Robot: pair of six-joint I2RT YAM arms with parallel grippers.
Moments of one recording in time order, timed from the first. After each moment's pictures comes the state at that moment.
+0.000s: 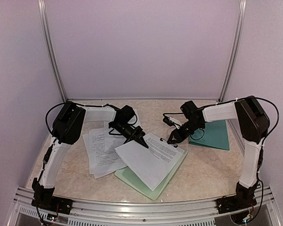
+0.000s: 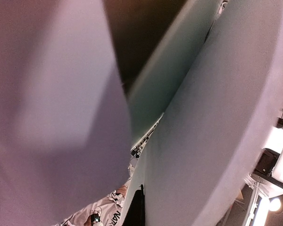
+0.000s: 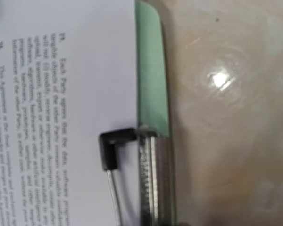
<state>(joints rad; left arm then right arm) -0.62 2.47 1.89 -0.82 1.17 -0.78 0.46 2.00 1.28 -0.43 -0.53 -0.24</state>
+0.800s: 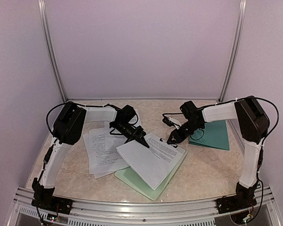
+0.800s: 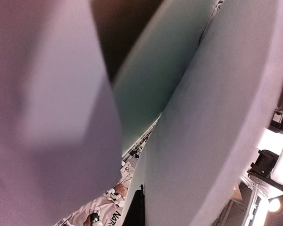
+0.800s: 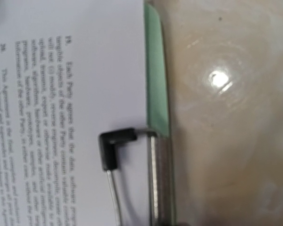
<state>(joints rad) -0.63 2.48 1.91 -0.82 1.17 -0.80 0.47 2.00 1.28 -0.43 -0.52 -0.24</state>
